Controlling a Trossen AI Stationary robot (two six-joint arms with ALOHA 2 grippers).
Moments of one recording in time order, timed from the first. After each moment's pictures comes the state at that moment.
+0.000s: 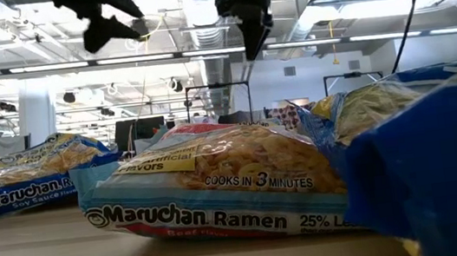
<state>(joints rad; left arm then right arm) 0.51 0.92 0.96 -0.49 0.26 -0.34 -0.38 2.10 2.35 -1.41 0.26 -0.16</state>
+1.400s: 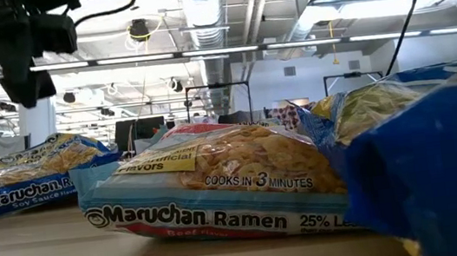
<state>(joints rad) 0.29 0.83 0.71 -0.95 0.42 -0.23 0.16 2.06 2.35 -1.57 0.18 0.59</state>
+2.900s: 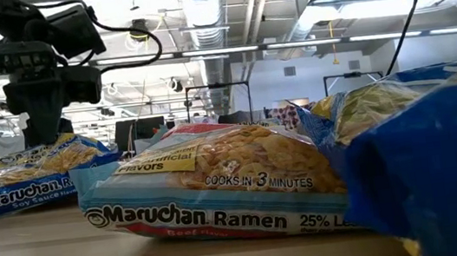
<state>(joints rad) 0.27 1.06 0.51 -0.54 0.44 -0.32 0.19 2.06 2.35 -1.51 0.18 0.63</state>
